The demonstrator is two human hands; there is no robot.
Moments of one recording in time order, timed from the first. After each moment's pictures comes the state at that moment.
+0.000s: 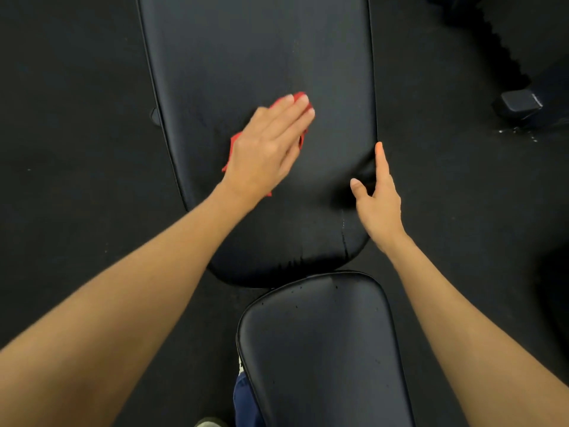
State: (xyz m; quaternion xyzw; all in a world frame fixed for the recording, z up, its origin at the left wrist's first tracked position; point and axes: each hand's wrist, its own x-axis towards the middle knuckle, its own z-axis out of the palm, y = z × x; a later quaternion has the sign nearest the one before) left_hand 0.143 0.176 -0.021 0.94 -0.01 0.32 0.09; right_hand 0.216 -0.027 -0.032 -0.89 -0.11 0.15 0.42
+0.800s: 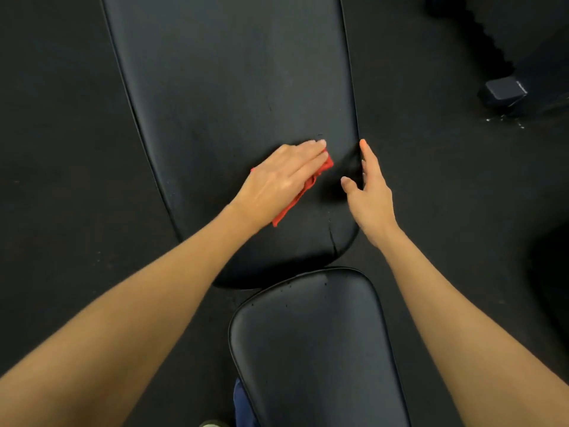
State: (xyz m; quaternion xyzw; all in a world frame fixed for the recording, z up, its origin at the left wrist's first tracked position) left_hand 0.145 0.131 -0.036 0.96 -0.11 0.24 0.13; right_hand 0.226 -0.038 -0.037 -0.86 -0.11 0.17 0.47
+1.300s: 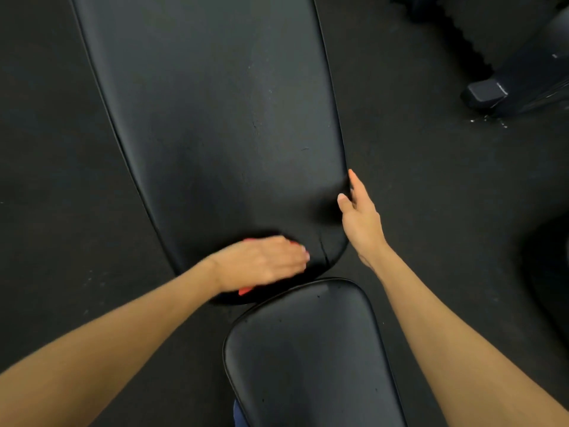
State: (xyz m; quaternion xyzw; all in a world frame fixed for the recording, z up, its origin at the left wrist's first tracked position) left_hand 0.088 0.135 -0.079 0.92 -0.39 0.07 0.02; right_hand 0.223 -0.050 -0.054 -0.84 -0.03 0.22 0.50
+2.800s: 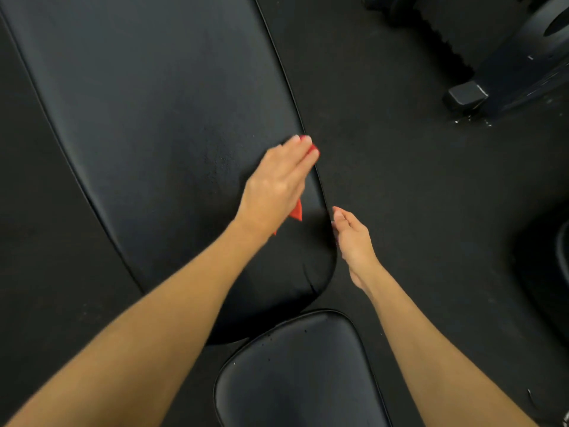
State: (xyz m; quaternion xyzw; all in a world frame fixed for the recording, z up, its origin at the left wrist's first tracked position) left_hand 0.235 0.121 -0.012 0.94 -0.06 0.30 0.13; right_hand 0.254 -0.053 -0.051 -0.77 0.11 0.28 0.56
